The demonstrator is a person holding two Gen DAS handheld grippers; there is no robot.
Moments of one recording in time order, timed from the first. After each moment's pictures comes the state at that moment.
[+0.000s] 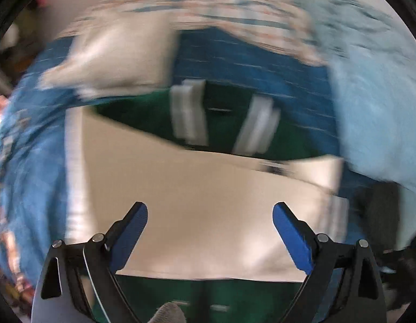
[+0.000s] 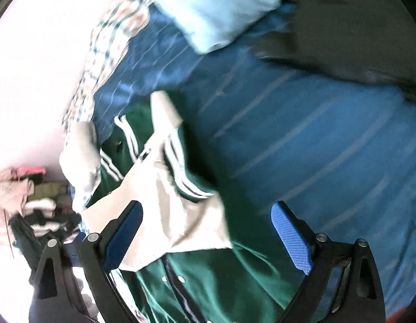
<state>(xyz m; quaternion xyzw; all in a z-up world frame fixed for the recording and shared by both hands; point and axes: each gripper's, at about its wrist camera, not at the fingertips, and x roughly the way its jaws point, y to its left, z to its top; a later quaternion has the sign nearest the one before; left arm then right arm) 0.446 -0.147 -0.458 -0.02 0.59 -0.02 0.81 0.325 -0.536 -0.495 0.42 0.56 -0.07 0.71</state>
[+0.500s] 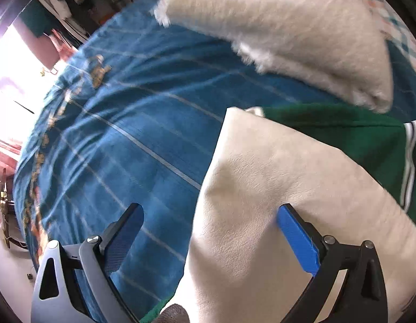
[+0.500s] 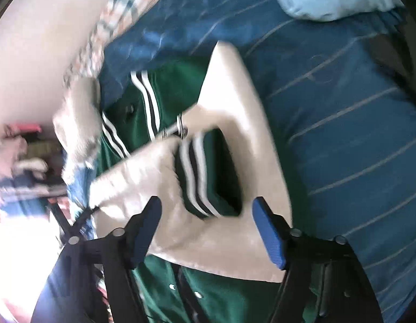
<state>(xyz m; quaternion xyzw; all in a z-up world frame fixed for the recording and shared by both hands) 0.519 0.037 -0.579 -0.04 0.62 0.19 0.76 0.405 -0.455 -0.535 0.35 0.63 -0.01 0.69</state>
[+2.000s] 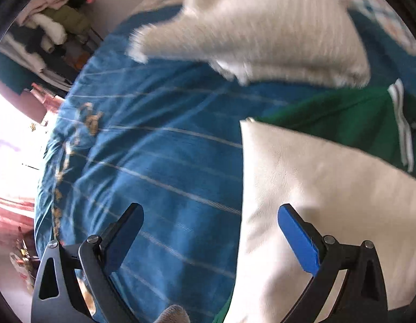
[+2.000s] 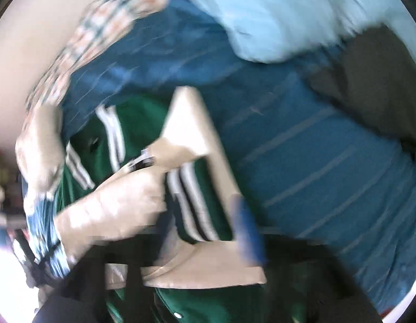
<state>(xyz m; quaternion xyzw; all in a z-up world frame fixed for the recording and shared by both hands) 0.507 0.032 -0.538 0.07 0.59 0.13 0.79 0.406 -0.449 -0.493 0.26 0.60 -0.12 0.75</state>
